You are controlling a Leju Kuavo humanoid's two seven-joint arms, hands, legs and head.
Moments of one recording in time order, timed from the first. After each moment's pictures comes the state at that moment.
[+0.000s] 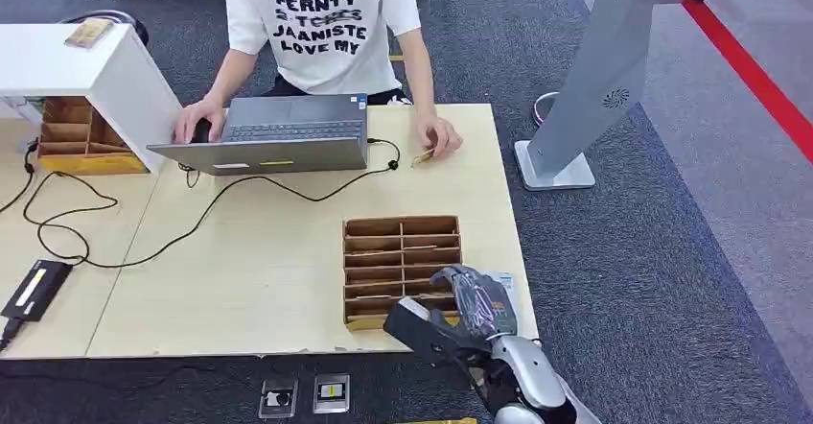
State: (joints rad) left arm -0.16 0.06 -1.27 -0.21 0.84 0.31 0.25; right arm -0.23 -0.21 0.77 -1.60 0.86 -0.17 0.50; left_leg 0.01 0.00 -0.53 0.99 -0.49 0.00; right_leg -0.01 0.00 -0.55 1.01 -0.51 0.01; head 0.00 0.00
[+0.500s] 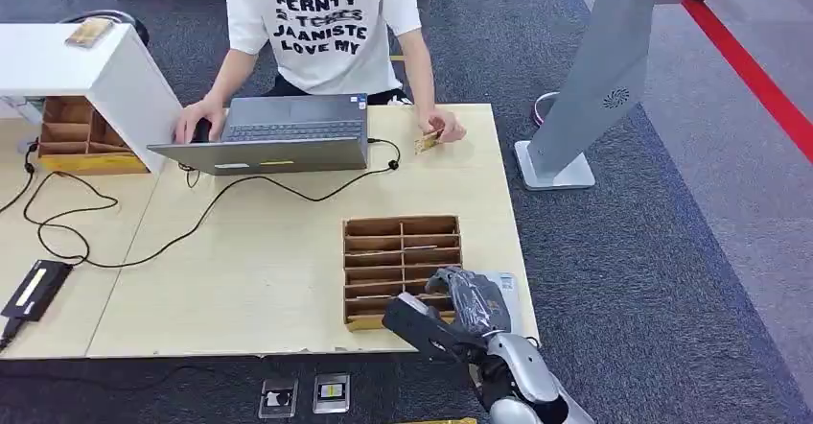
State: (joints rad) left arm -0.16 0.06 -1.27 -0.21 0.84 0.31 0.25; right arm -0.24 -0.19 0.77 -1.53 0.81 -0.21 0.46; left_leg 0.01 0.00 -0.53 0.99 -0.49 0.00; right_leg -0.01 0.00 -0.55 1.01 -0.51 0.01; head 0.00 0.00
